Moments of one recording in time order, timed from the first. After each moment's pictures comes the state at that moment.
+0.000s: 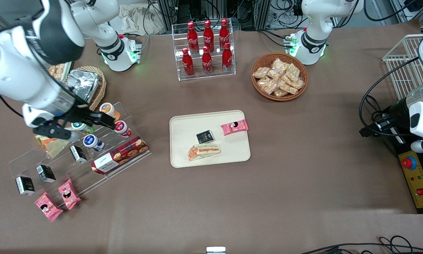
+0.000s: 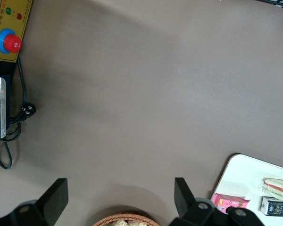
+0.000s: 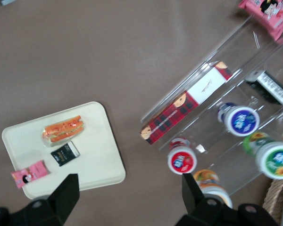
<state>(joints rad) 0.42 -0.01 -0.26 -1.77 0.18 1.81 0.32</state>
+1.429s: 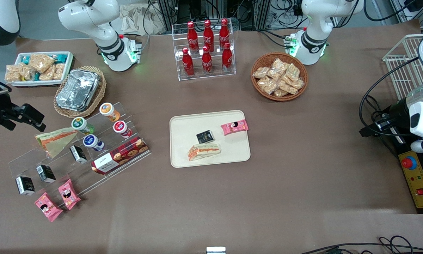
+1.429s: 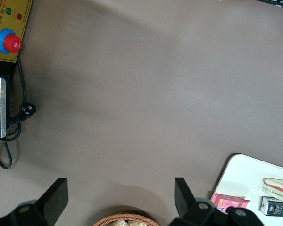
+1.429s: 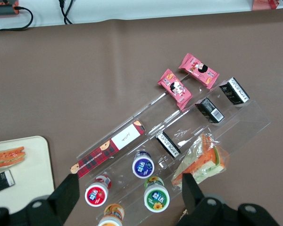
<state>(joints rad) 0.33 0.00 -0.33 -1.59 -0.01 1.75 0.10</state>
